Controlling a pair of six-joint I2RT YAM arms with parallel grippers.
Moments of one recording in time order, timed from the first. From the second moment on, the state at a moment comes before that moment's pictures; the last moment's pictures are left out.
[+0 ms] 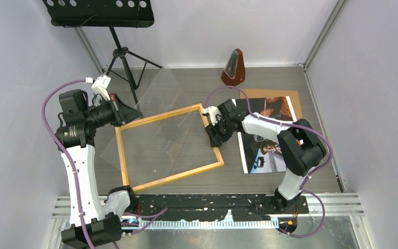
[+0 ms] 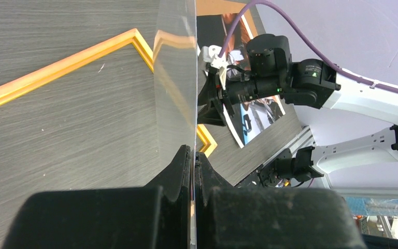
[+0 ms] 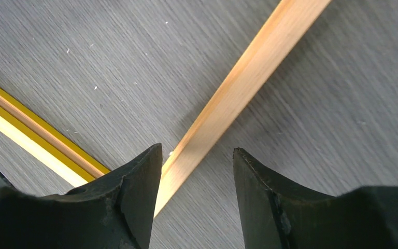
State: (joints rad) left arm 0.26 0.98 1.28 -0.89 0.95 -0.19; right arm 0.60 1.74 1.07 -0.39 -0.34 -0.13
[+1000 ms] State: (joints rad) left arm 0.26 0.97 1.27 -0.87 0.97 -0.21; right arm 0.51 1.97 1.38 -0.53 -0.14 -0.26
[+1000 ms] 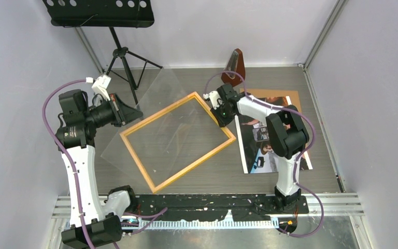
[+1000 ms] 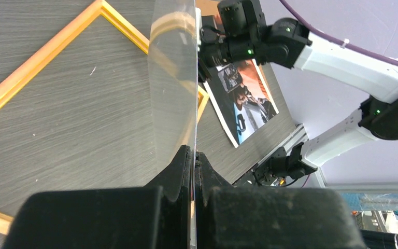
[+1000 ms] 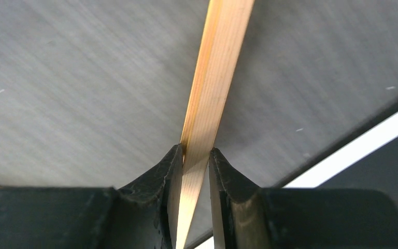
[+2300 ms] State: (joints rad) left arm 0.26 1.02 1.21 -0.76 1.04 -0.20; right arm 0.40 2.41 2.12 -0.86 -0.16 -0.94
